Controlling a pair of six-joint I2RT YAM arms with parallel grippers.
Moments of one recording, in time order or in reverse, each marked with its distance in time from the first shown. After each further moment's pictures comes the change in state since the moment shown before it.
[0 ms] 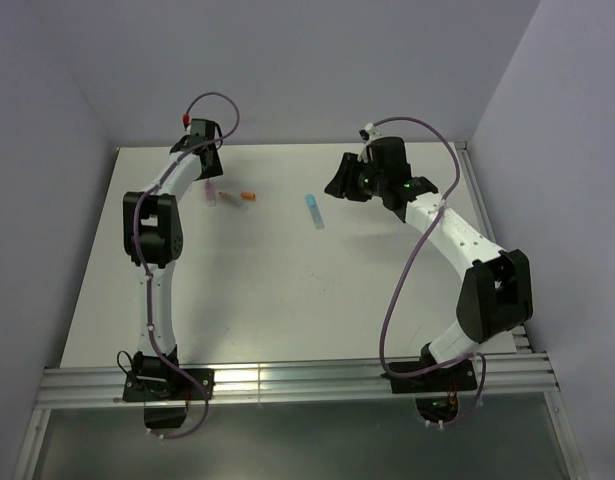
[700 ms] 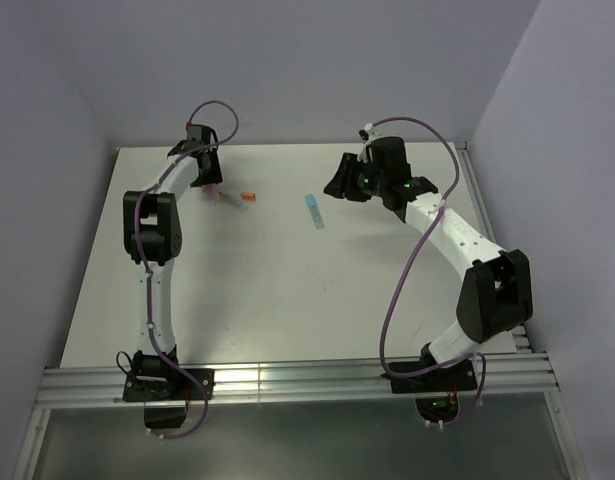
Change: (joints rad) left arm 0.033 0.051 0.000 -0.002 0.138 0.071; right arm 0.000 0.000 0.000 0.001 -0.016 0.001
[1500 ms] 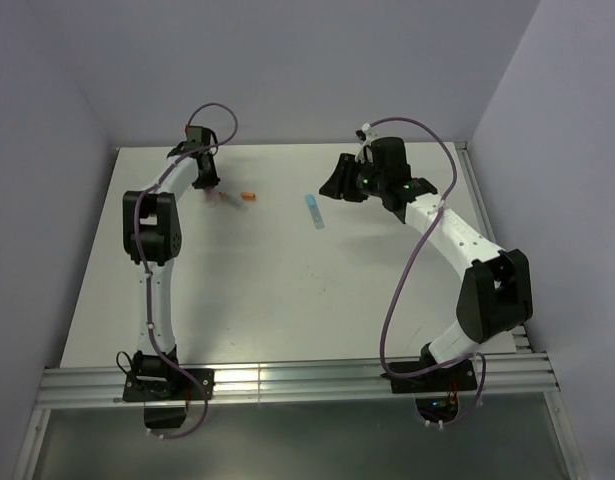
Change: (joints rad) left arm 0.000 0.006 -0.001 -0.014 -0.002 -0.012; right arm 0.000 0.000 -0.008 0.033 -0.070 0.009
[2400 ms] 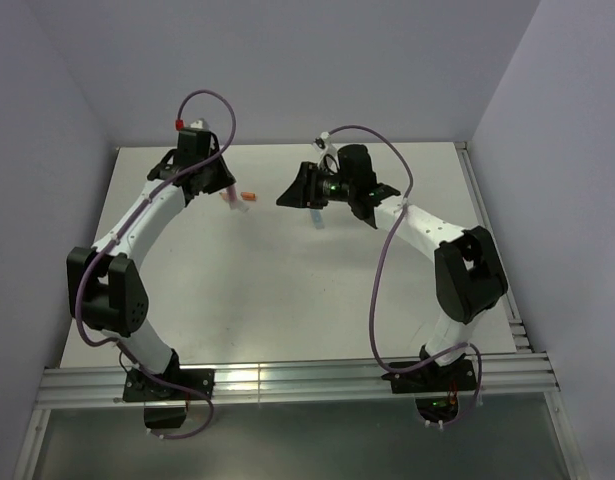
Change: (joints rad) left arm -0.142 -0.732 -0.554 0.060 0.126 -0.304; right arm 0.134 0.151 -0.014 0.318 -0.257 0.137
